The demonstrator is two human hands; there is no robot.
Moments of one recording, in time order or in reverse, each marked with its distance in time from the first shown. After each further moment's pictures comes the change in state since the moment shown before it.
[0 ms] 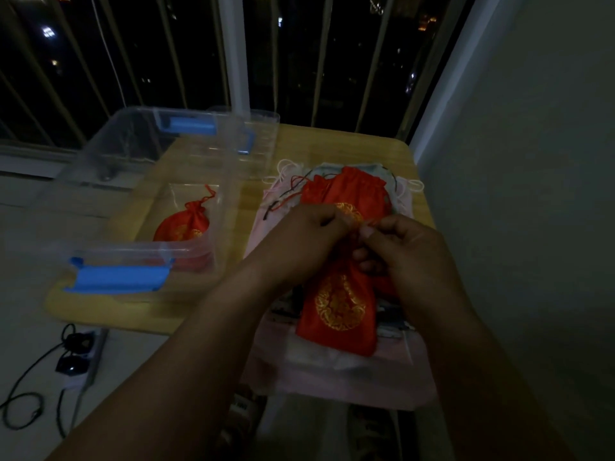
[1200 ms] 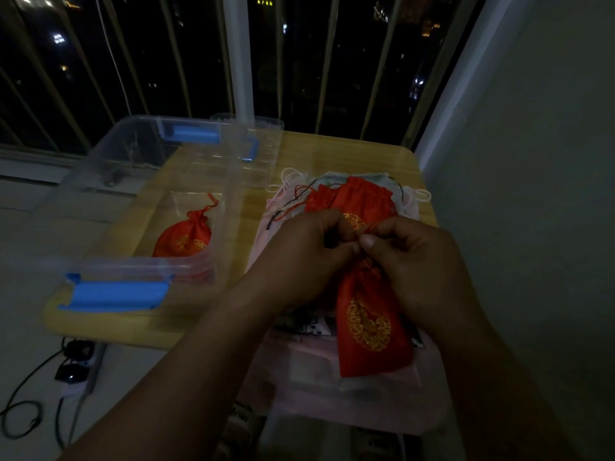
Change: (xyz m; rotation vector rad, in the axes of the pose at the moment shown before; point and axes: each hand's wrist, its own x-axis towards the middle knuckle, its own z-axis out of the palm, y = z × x) left_hand 0.007 -0.012 -0.006 0.255 0.058 0.224; right_hand 0.008 -0.009 -0.004 -0.263 -0.026 -0.261
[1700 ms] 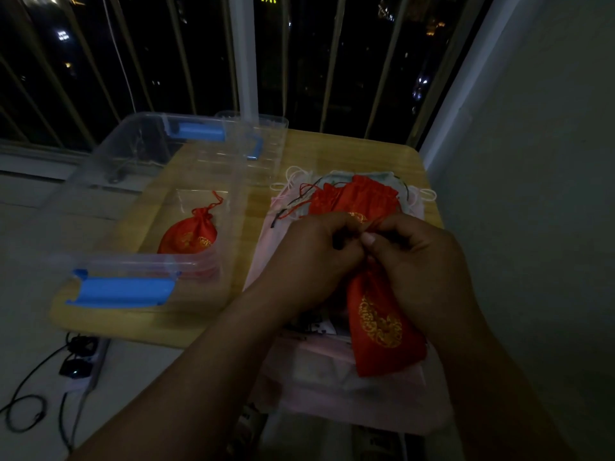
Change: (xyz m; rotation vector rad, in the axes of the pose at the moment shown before) left_hand -0.003 0.000 0.009 -0.052 0.051 0.047; right_hand -0.001 0.002 0.007 -0.059 0.051 -0.070
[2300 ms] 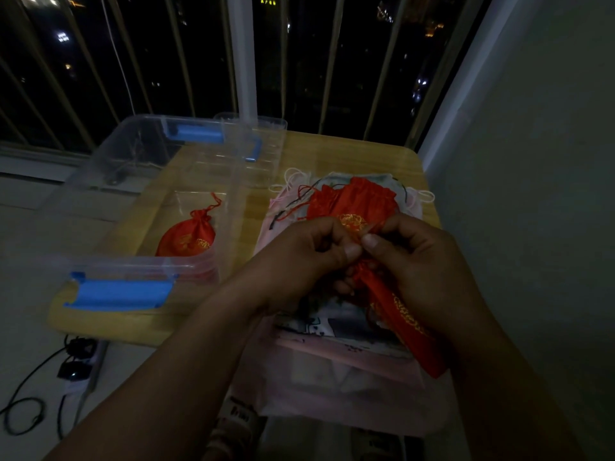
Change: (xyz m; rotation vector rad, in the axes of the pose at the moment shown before) left_hand -0.005 0.001 -0.018 -0.434 -0.226 -0.260; right_hand 0.001 -0.007 -0.008 0.163 -0.131 0.029
